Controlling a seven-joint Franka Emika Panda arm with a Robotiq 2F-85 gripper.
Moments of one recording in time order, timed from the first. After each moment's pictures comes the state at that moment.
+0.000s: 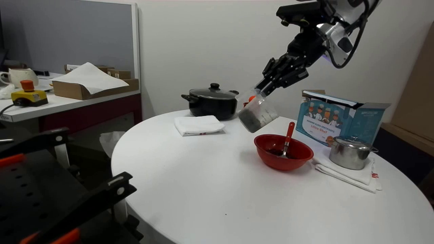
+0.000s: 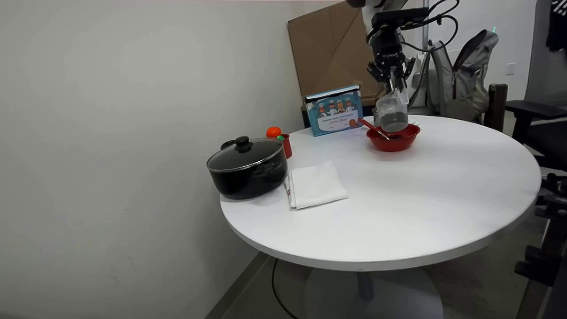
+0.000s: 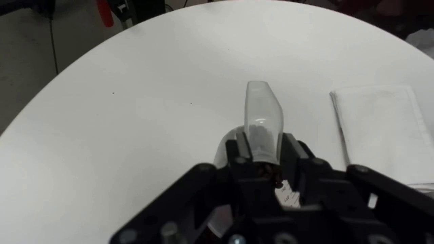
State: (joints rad) arm -0.31 0.83 -0.12 -1.28 0.31 1.44 0.12
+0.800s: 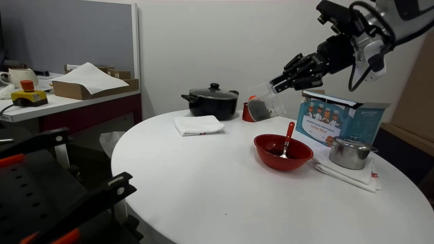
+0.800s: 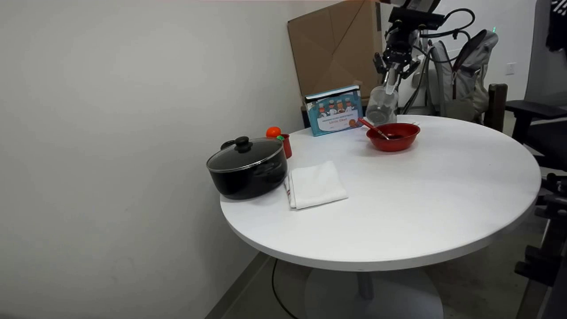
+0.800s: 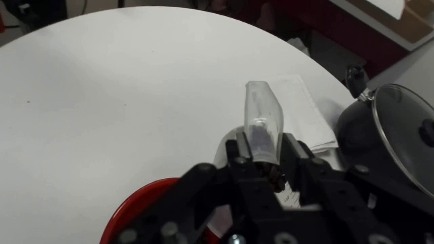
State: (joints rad) arm -0.50 0.95 -0.07 -1.14 0.60 1.35 0.11
